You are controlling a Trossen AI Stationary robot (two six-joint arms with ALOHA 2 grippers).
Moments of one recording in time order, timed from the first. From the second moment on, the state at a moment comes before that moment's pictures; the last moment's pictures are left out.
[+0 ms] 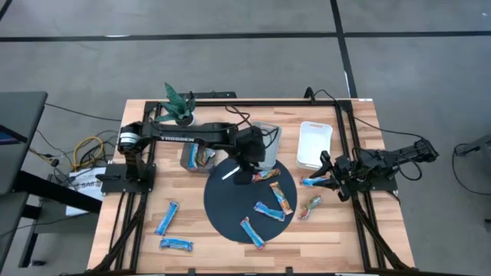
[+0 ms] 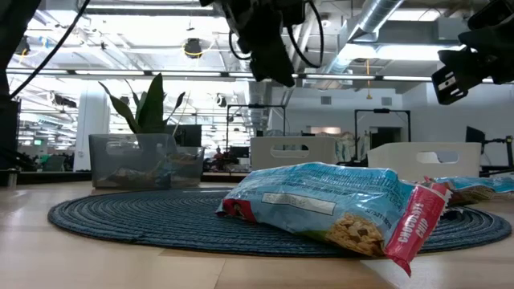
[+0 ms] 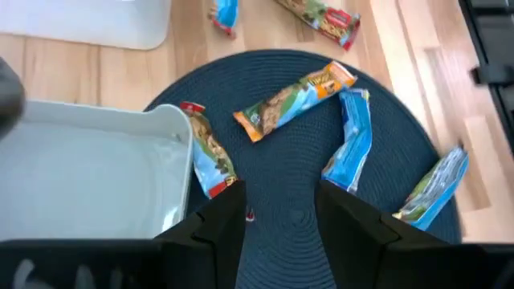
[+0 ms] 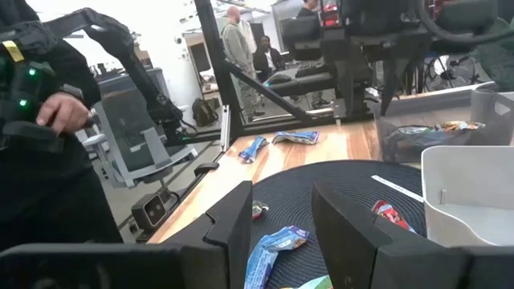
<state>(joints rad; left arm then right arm) 0.07 1.88 1.66 -0.74 0.26 0.09 0.28 0.01 0.02 -0.02 -0.02 0.19</state>
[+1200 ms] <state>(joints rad) -0.10 1.54 1.66 -1.13 -0.14 -0.48 0.27 0.37 0.27 -0.02 0.08 0.32</state>
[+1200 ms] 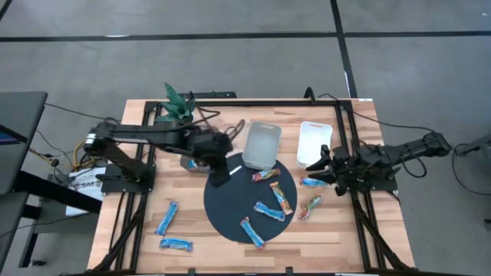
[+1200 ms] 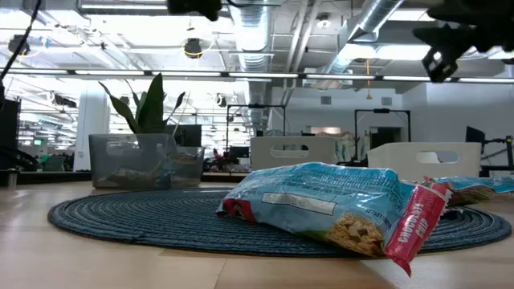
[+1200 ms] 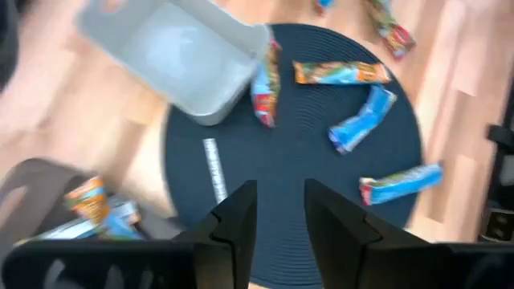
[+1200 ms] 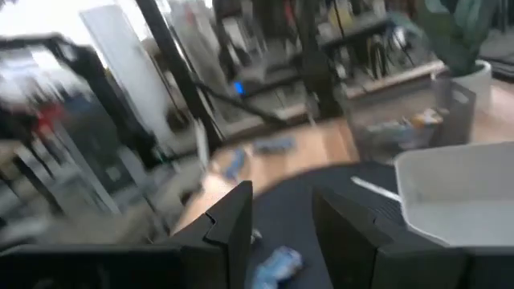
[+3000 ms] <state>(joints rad) -0.15 1.02 0.81 -0.35 -0.14 -0.52 0.15 1.56 0.85 -0.48 -0.19 0.93</state>
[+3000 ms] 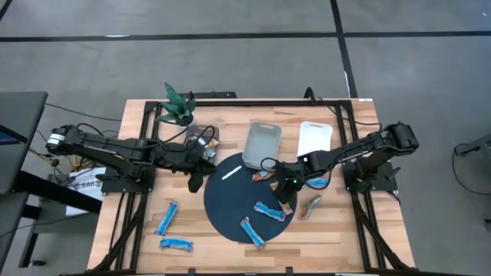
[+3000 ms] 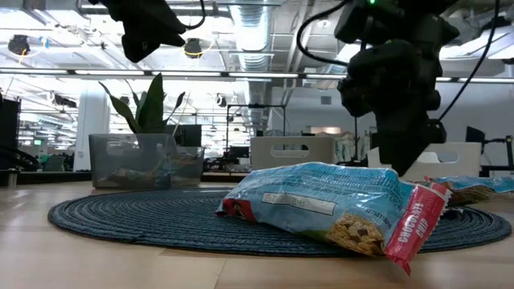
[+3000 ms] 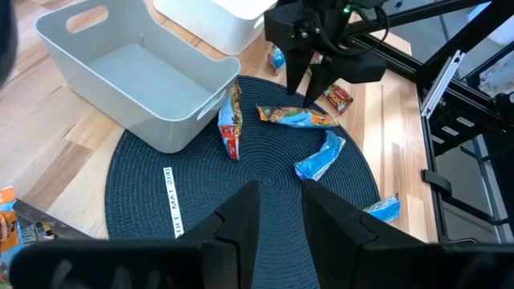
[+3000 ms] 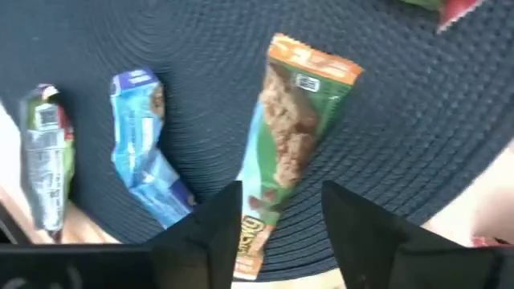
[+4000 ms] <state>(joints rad) -0.15 1.02 0.81 -0.34 -0.14 -0.56 0.16 1.71 0.95 -0.44 -0.15 0.84</state>
